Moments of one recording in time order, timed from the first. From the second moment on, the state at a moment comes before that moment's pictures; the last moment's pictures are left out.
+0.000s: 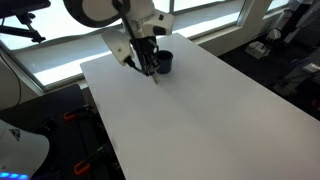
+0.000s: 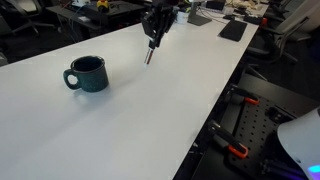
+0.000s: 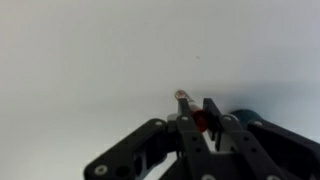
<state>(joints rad) -0.02 -0.04 0.04 -2.64 0.13 2.77 -0.10</state>
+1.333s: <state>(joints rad) -0.05 0.24 -0.01 -2.51 0.69 2.81 -0.73</state>
